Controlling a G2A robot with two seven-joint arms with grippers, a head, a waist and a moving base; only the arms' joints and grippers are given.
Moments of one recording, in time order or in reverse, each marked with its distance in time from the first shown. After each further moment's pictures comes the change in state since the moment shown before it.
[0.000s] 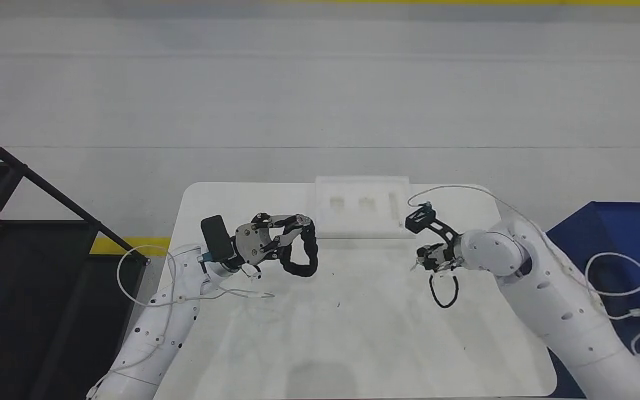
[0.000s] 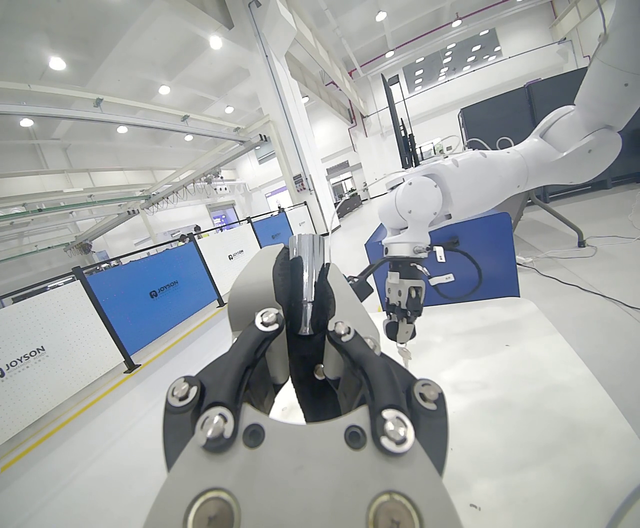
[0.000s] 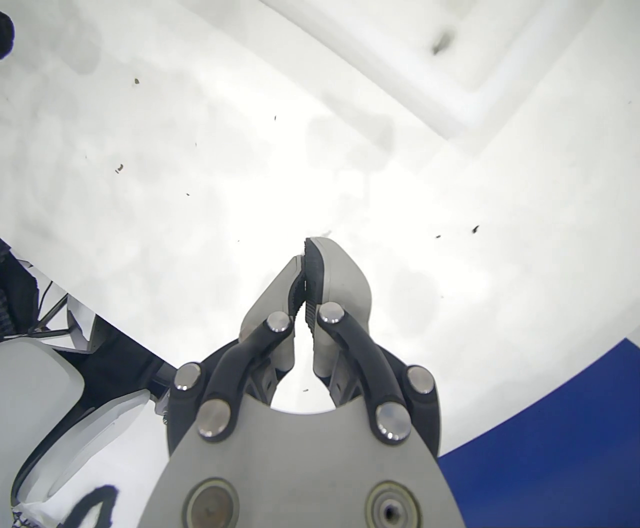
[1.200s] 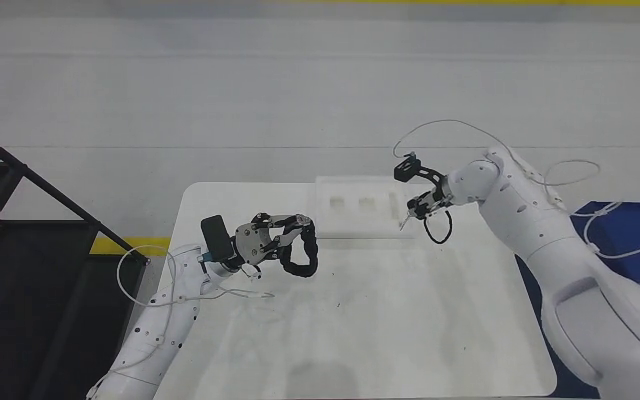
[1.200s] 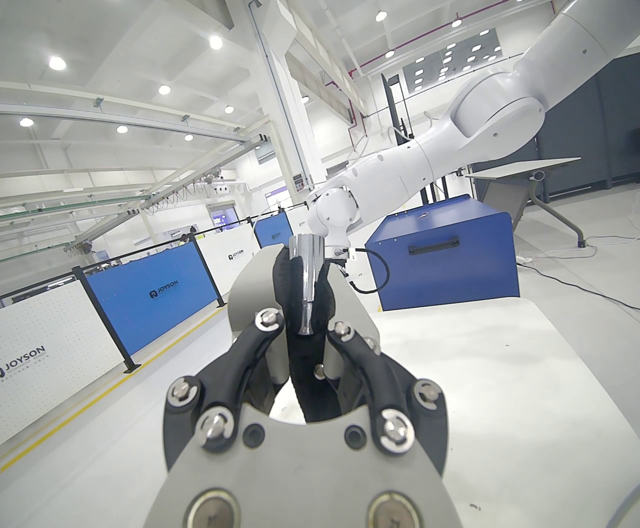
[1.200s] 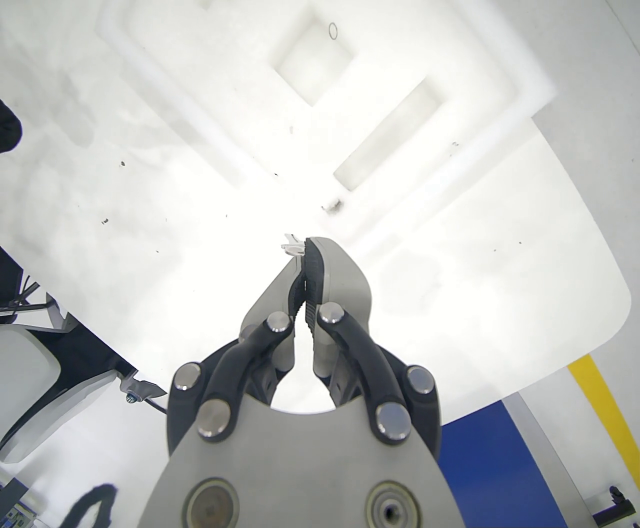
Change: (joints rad) left arm 0.000 0.000 0.000 0.000 0.000 0.000 0.000; right arm 0.593 -0.303 -0.396 0.914 0.150 -0.393 -0.157
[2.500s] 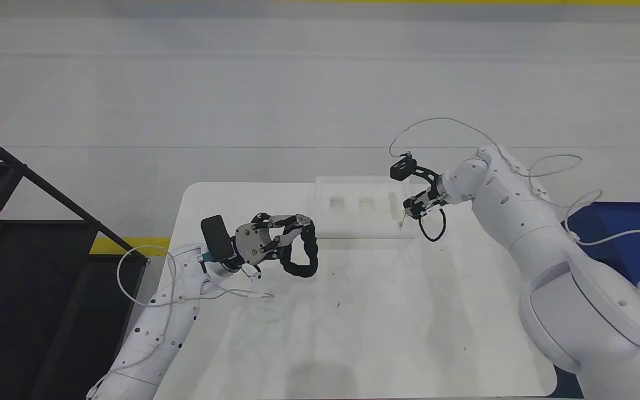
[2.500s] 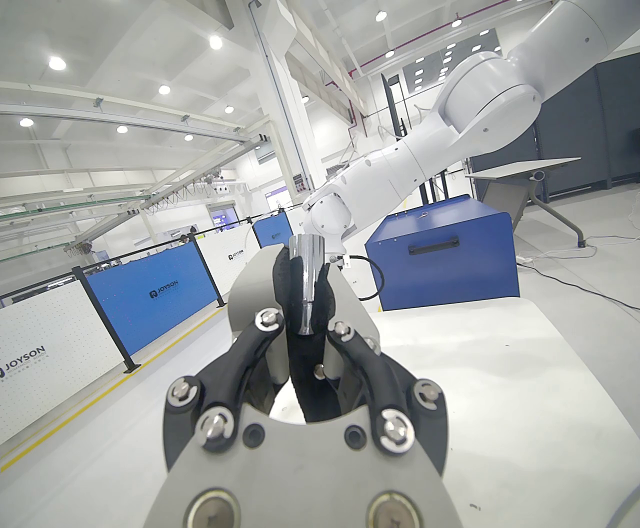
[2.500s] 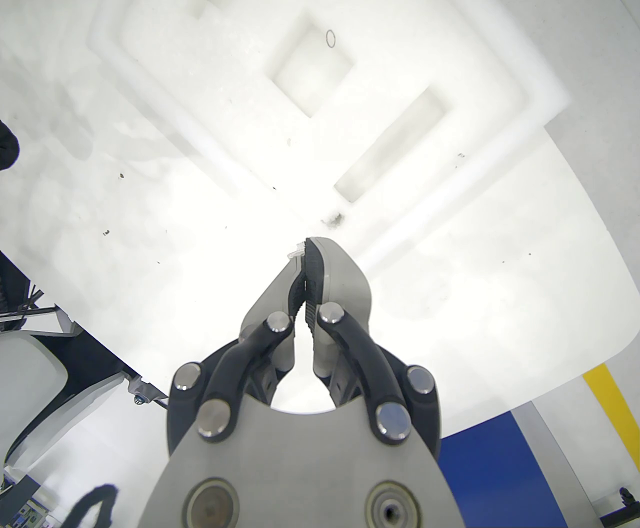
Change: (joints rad) left arm 0.000 0.000 0.000 0.000 0.000 0.000 0.000; right arm 0.062 -0.111 -0.053 0.232 0.003 -0.072 -0.069
